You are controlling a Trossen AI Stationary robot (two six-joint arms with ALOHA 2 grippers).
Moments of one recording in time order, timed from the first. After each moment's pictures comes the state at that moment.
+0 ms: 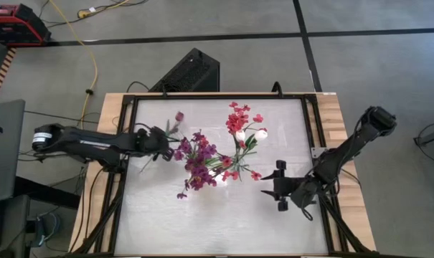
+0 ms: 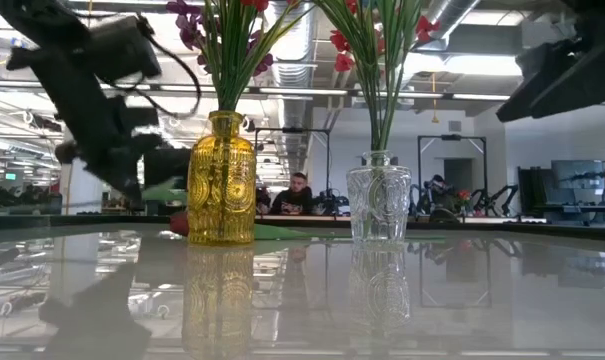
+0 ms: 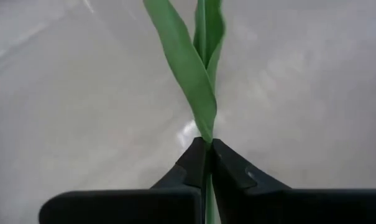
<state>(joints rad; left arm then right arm) 0.13 1.10 0.45 -0.48 -0.49 -0.74 0.72 1.17 0.57 -0.18 0.69 0.36</state>
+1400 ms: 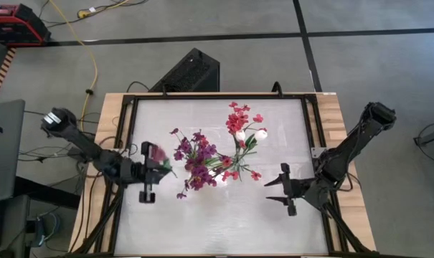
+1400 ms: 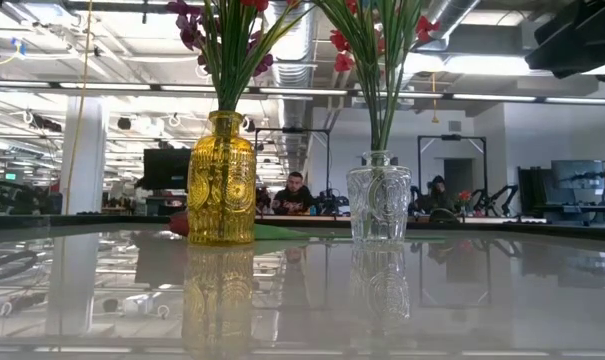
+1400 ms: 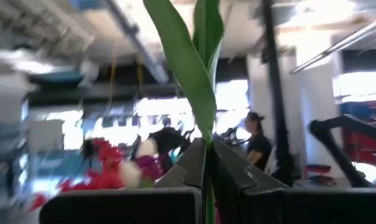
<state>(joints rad) -0.62 1.07 0.42 1.28 -0.60 0.43 0.82 1.05 0.54 -0.07 0.68 0.36</state>
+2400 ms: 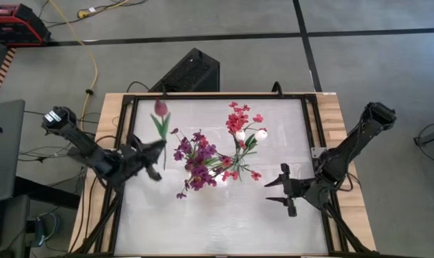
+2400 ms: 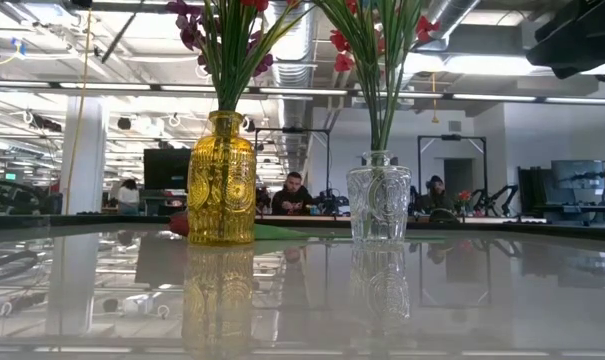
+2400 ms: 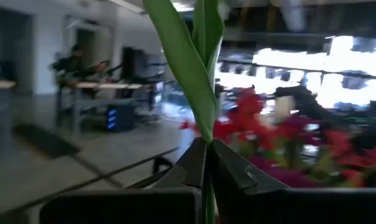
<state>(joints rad) -0.68 1.06 0.48 1.36 -1.28 0.58 0.82 1.05 0.54 -0.05 0.67 0.39</state>
